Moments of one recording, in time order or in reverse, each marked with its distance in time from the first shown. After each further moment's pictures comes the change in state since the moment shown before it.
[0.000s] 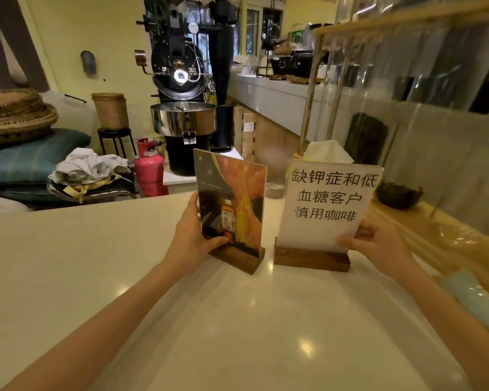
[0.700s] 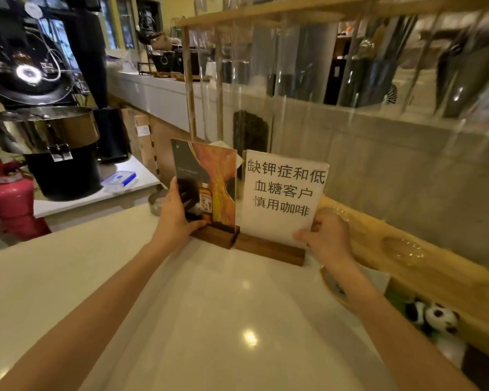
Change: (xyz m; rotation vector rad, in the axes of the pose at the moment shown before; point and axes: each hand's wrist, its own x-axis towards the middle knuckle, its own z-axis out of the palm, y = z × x) left_hand 0.121 0.048 0.167 -0.062 -0.217 0.203; right_hand 0.014 0.045 -0.059 -0.054 0.464 0.241
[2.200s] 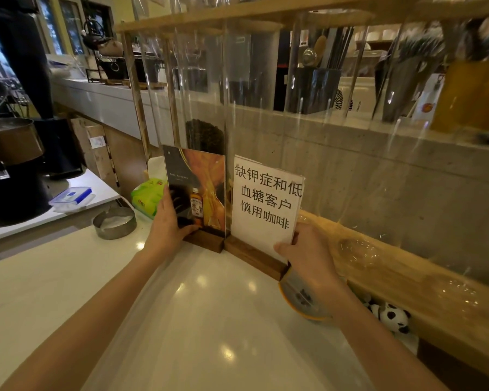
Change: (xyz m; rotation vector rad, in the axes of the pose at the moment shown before) left_hand 0.039 0.021 0.068 0.019 -0.056 0.085; right_hand 0.002 0.018 -0.031 -0.065 0.017 0.008
